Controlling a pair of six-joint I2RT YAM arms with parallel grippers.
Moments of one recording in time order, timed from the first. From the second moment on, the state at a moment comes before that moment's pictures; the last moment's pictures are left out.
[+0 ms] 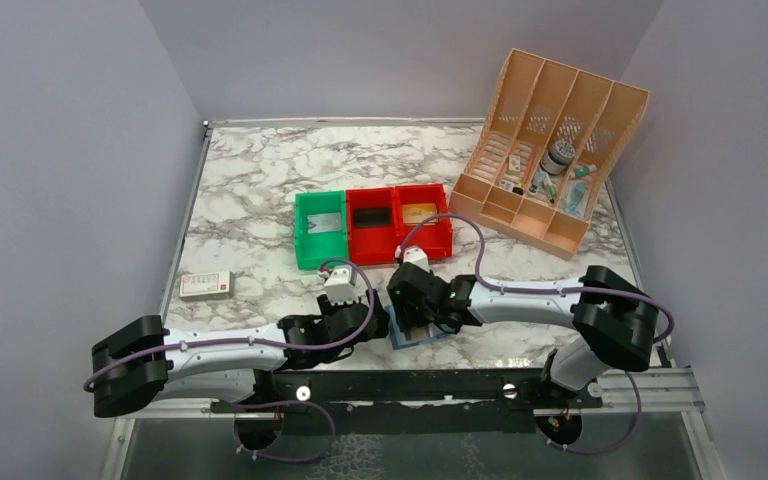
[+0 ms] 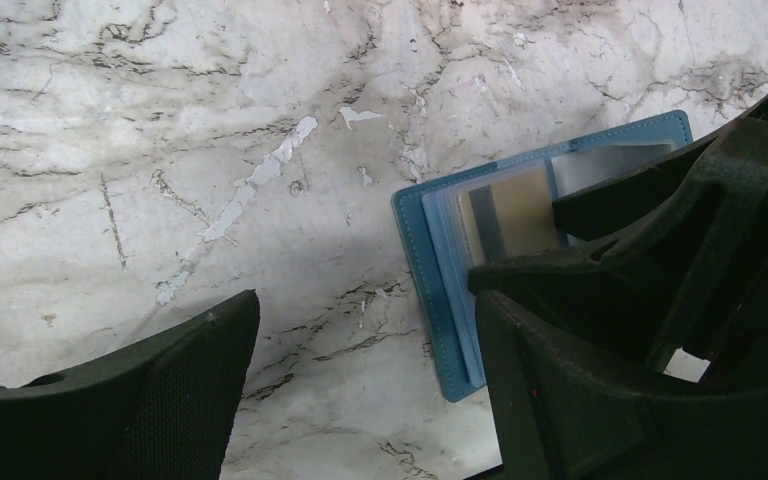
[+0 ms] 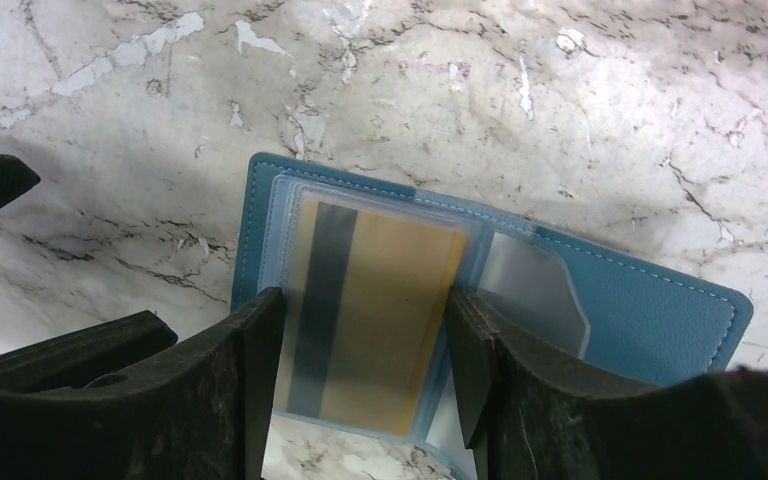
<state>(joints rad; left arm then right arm) -1.24 1.05 0.38 -0.16 -0.59 -1.12 1.11 1.56 0.83 -0.32 0.27 0.64</state>
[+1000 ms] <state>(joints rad) -1.24 0.90 0.34 -0.11 -0.57 -1.07 0.99 1.51 0.71 -0.05 -0.01 0.58</state>
